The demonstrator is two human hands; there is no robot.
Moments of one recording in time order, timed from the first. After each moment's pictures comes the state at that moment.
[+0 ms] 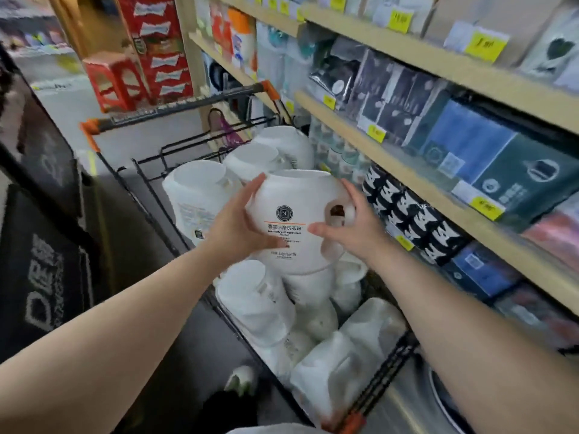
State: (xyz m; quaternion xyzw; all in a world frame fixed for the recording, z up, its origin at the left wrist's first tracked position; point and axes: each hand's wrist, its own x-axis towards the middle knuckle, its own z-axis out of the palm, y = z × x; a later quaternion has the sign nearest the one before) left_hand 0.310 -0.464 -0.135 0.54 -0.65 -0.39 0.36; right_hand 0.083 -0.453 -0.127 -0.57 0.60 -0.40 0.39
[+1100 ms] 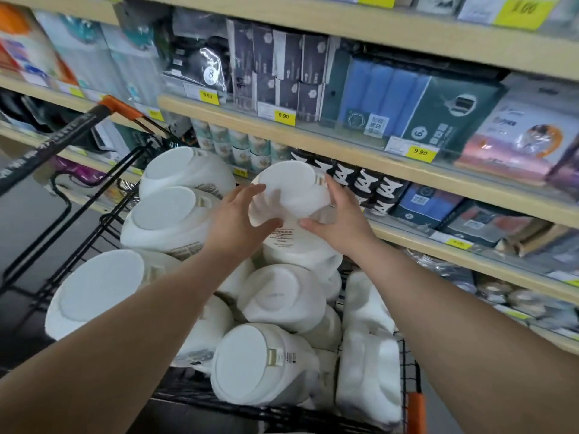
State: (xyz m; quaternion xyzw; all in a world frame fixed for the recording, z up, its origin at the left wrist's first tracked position) left_hand 0.236 -0.627 -0.159 0.37 -0.87 -0.27 0.21; right_hand 0.069 -0.513 -0.168 -0.39 0.82 -0.36 0.21
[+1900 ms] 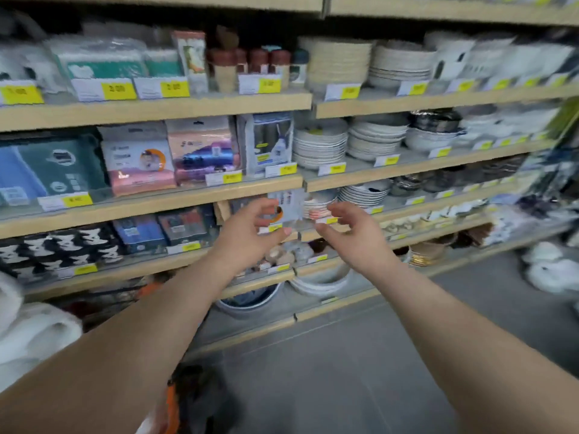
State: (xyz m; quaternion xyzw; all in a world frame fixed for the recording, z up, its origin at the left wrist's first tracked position) left_hand 0.008 -0.160 -0.073 0.00 -0.86 -0.50 0.10; right_hand -0.020 0.037 -0.067 -0.10 0.88 -0.46 -0.04
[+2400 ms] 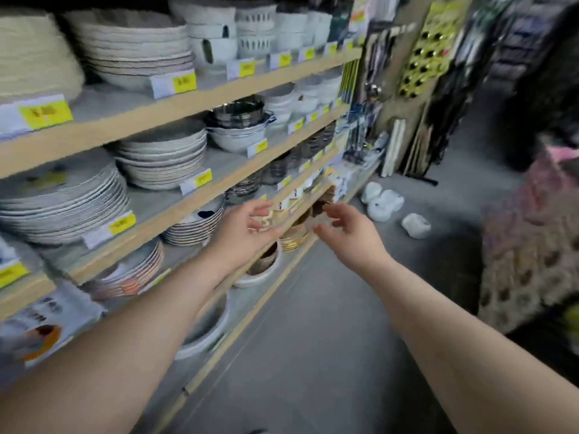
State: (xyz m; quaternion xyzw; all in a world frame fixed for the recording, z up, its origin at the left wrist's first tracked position) left_hand -0.243 0.150 -0.096 -0.24 -0.82 -0.52 -0.08; right_hand -0.144 0.328 -0.082 0.20 0.86 -0.44 -0.15
